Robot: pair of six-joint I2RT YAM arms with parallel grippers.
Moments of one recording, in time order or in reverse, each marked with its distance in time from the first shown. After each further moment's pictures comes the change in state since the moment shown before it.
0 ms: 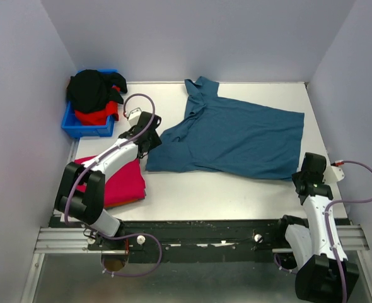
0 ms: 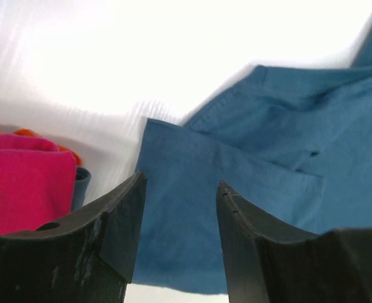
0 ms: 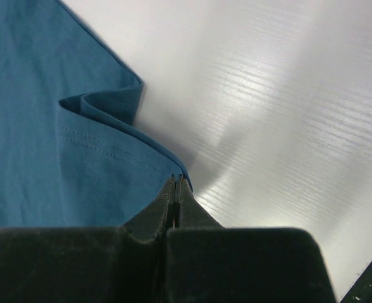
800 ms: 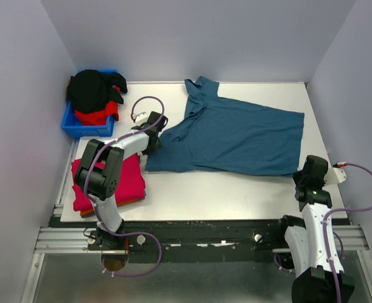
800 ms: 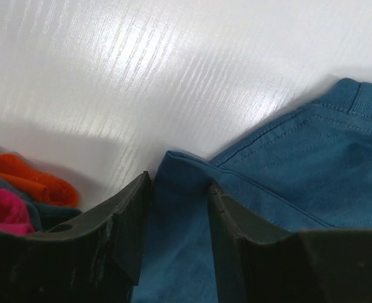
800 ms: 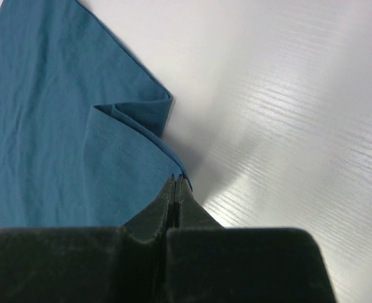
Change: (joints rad) left arm 0.008 0.288 0.135 -0.060 -0.089 0.003; right arm 0.000 -0.121 -0.041 0.071 -0.003 0.000
